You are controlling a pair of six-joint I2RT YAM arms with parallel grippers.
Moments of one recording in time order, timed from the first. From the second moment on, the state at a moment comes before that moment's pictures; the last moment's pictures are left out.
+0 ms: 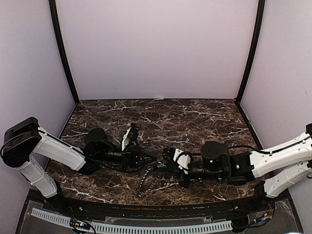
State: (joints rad) left arm -0.91 1.57 0.52 1.12 0.77 -0.58; right arm 1.33 1.26 0.61 0.30 0.03 -0.12
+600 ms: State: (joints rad) left arm -0.89 1.51 0.47 1.05 0.57 -0.62; right arm 1.41 1.44 0.72 0.29 0.24 -0.17
